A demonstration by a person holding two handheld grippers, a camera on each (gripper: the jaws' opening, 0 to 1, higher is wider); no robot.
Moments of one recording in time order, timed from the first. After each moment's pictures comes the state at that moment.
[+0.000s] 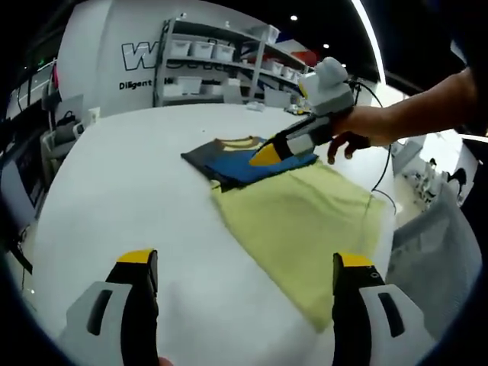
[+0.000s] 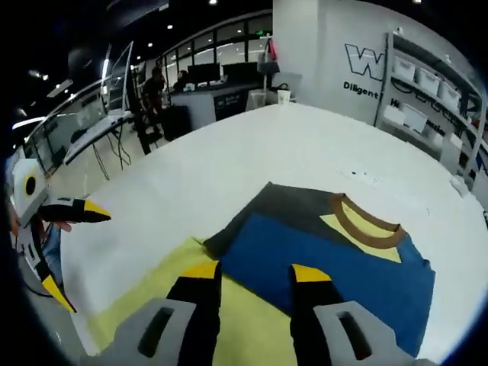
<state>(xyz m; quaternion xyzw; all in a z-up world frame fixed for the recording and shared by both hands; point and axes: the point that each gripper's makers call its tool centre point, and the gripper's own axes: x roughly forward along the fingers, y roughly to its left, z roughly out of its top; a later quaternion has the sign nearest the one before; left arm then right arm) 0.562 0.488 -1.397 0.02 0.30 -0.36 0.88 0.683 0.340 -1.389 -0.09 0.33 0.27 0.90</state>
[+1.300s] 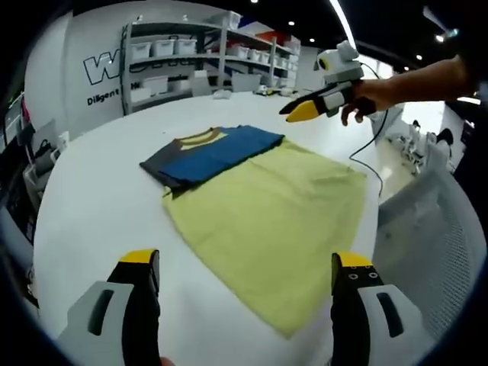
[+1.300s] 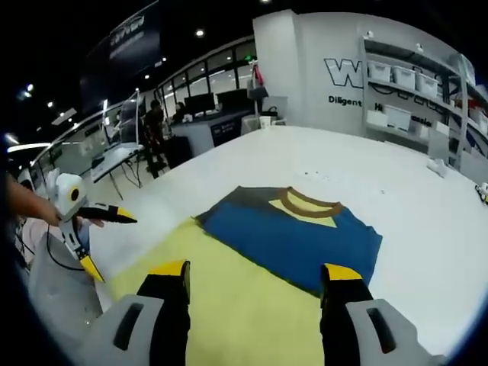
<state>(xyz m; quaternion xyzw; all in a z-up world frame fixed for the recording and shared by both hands) 0.526 0.441 -1.396 0.11 0.30 -0.42 0.85 0.609 0.221 -1.344 -0.03 0.29 0.29 0.91</state>
